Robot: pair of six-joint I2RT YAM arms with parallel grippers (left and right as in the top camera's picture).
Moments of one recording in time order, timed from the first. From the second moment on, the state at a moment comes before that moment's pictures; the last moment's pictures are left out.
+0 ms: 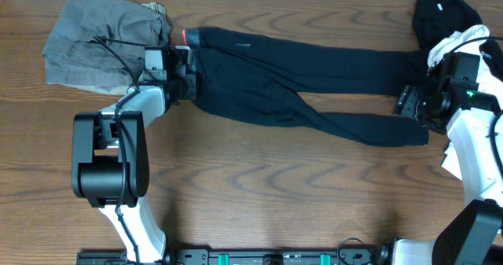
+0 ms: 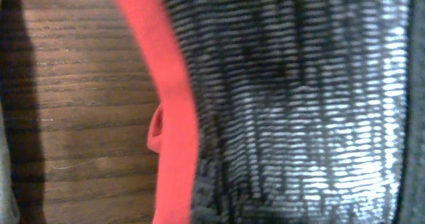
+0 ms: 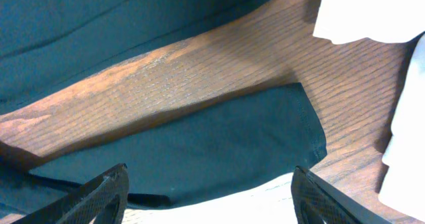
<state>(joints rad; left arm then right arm) -0.01 2.01 1.13 -0.10 0.24 -0.01 -0.22 1.53 1.11 -0.76 -0.03 0.24</state>
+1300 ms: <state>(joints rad) -0.01 1.58 1.13 -1.08 0.03 -0.31 -0.22 1.53 1.11 -0.90 -0.03 0.24</state>
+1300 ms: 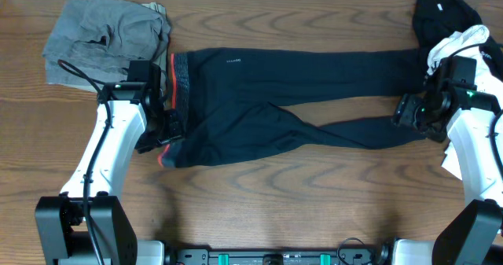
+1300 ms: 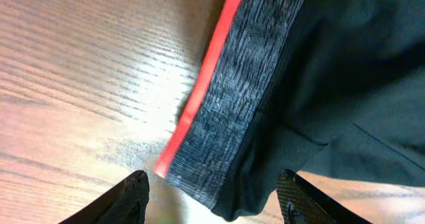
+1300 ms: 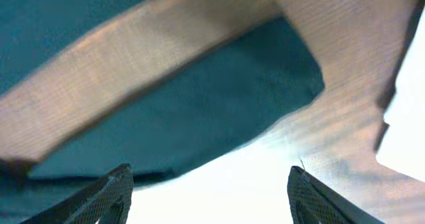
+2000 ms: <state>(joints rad) -0.01 1.58 1.07 -1.06 0.02 -0.31 -0.39 1.53 1.02 -0.86 -0.03 0.34</state>
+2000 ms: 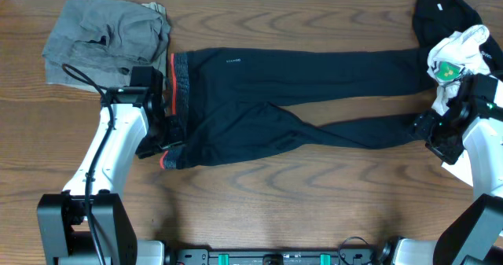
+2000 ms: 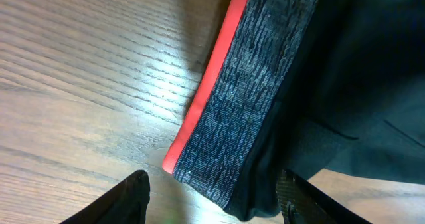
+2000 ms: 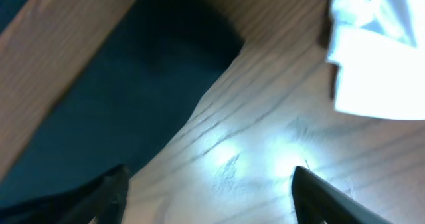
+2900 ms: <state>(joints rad) -0.01 1.58 1.07 -1.02 0.02 -0.31 -0.39 1.55 0.79 -0.37 -0.02 0.34</state>
